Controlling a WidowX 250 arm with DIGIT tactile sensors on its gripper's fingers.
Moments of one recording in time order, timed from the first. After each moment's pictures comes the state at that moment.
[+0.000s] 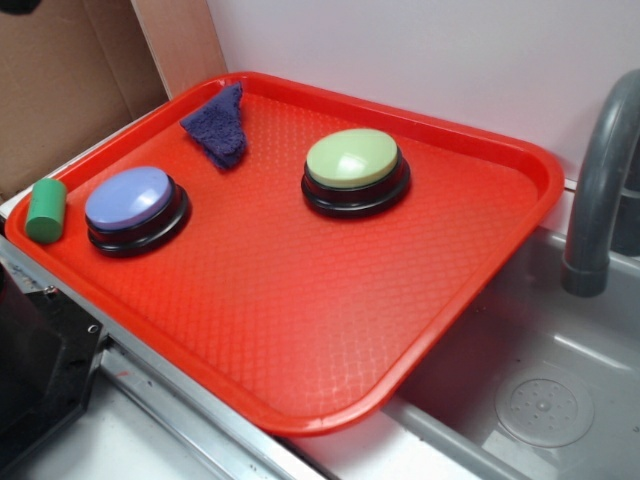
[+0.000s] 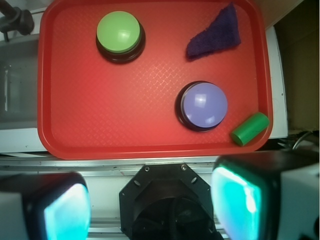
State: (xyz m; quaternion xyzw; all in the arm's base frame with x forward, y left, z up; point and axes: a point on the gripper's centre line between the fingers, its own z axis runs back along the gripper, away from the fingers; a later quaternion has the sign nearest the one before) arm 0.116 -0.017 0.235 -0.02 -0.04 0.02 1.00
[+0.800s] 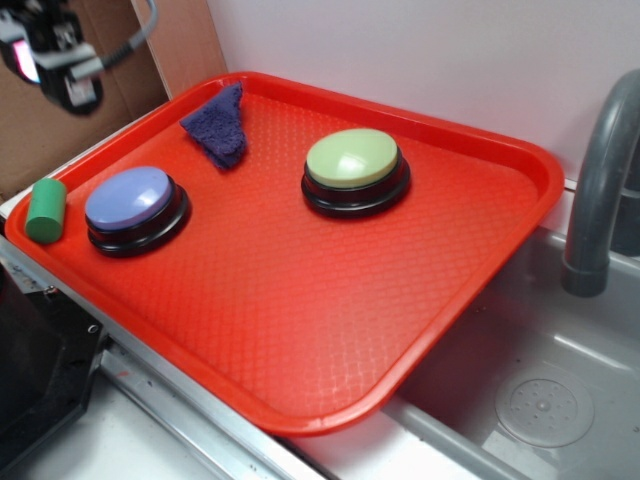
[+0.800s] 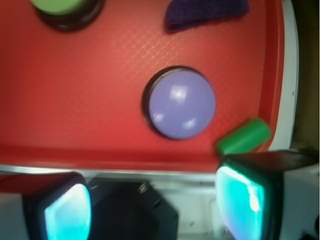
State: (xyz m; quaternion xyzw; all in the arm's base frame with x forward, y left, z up) arm 0.164 0.036 0.132 0.01 0.02 -0.07 1.00
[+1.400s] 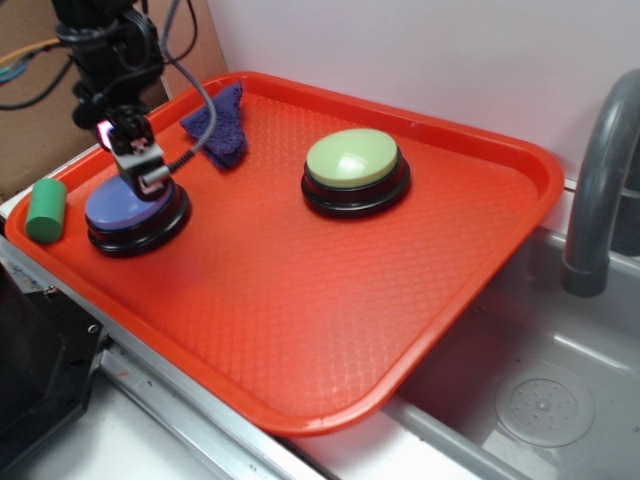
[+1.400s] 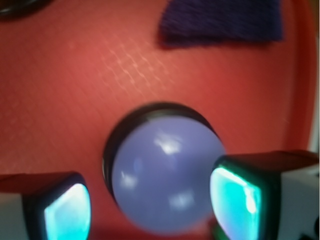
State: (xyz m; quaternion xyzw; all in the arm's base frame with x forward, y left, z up) arm 0.185 0.053 0.061 0.05 -0.01 -0.11 0.99
